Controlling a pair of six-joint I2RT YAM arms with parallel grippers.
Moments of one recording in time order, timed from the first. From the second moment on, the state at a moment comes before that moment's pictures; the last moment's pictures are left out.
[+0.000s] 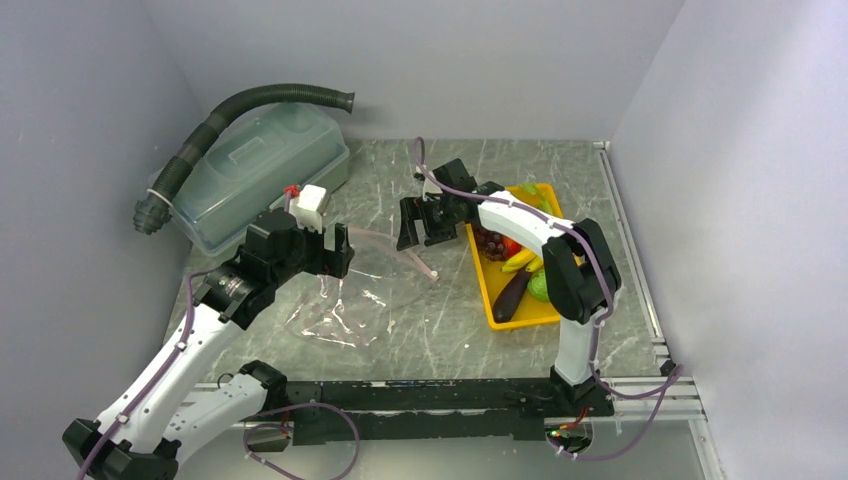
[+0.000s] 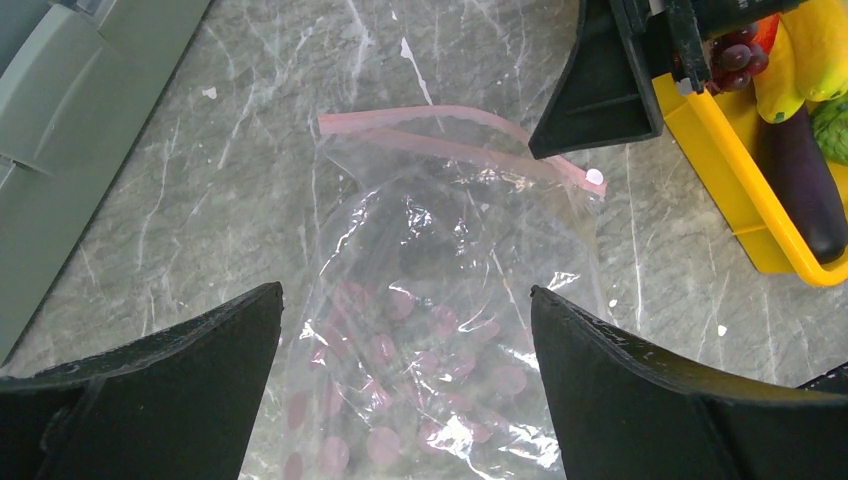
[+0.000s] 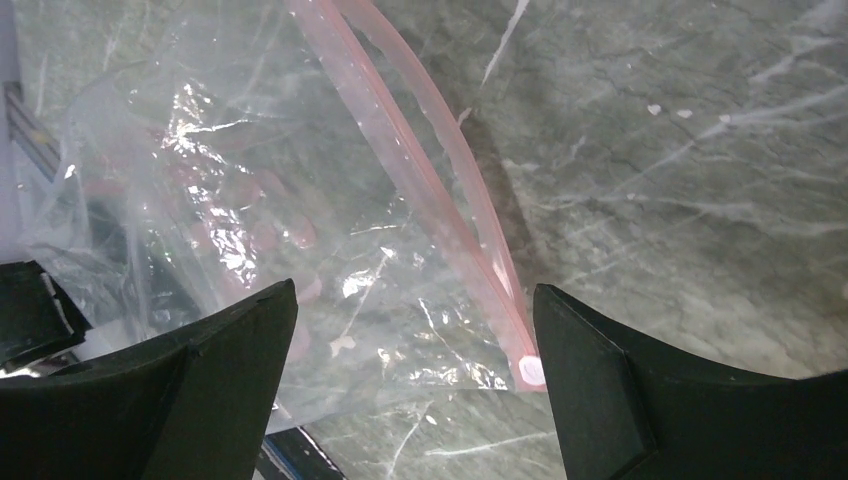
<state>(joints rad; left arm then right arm) -0.50 0.85 0.92 -0.57 -0.05 -0.17 0.58 1.90 1.43 -0.47 -0.44 0.34</state>
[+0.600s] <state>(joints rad) -0.50 0.85 0.92 -0.57 -0.05 -0.17 0.50 2.03 1.44 -0.29 -0.73 0.36</state>
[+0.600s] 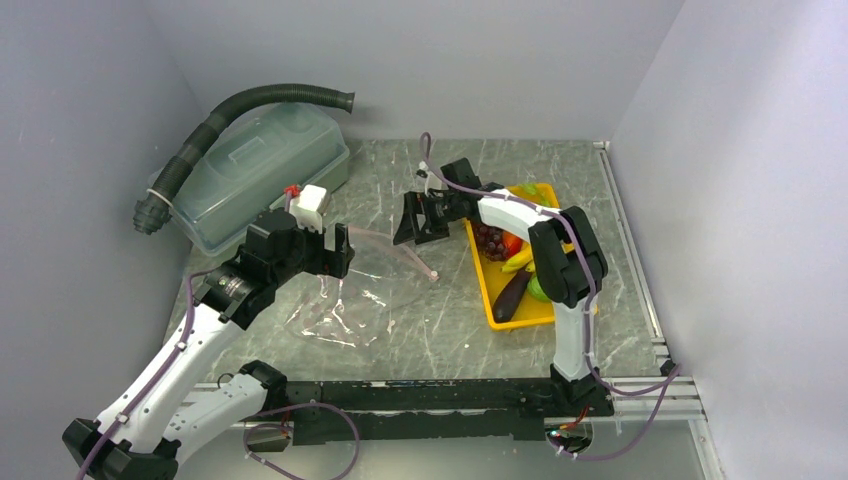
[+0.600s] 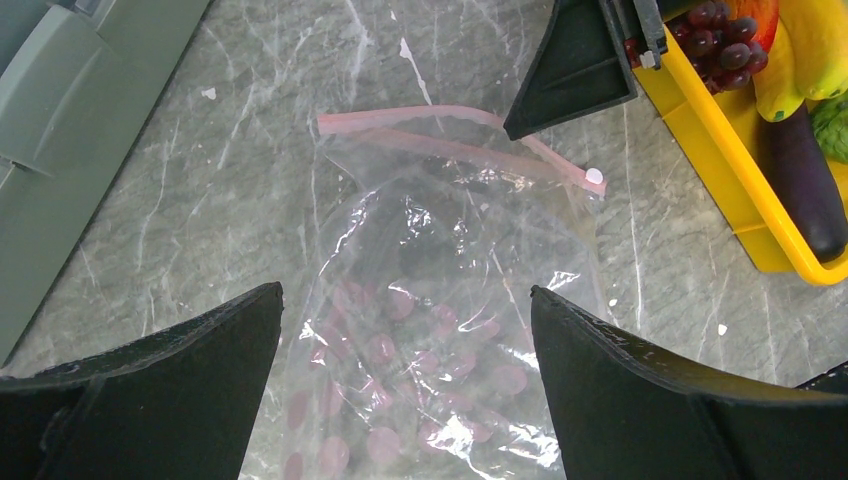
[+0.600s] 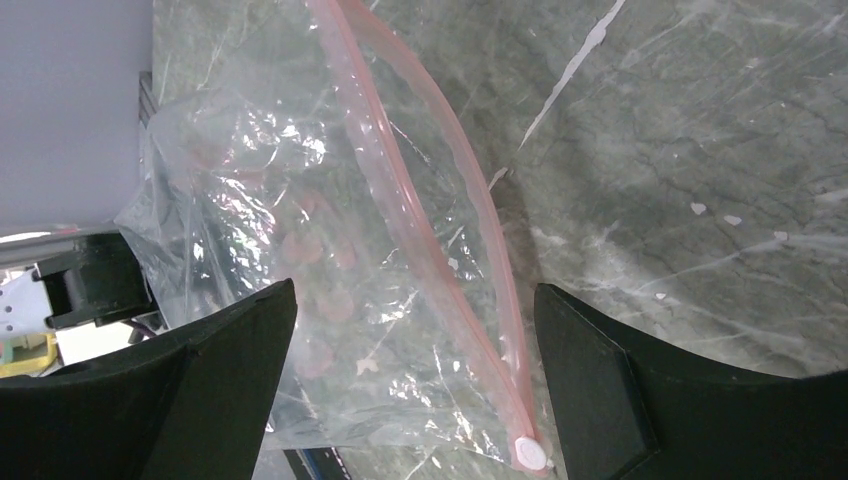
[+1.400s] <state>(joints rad) -0.50 0.85 0.92 -0.57 -0.05 -0.17 0.50 2.09 1.34 -0.20 -0.93 0.36</state>
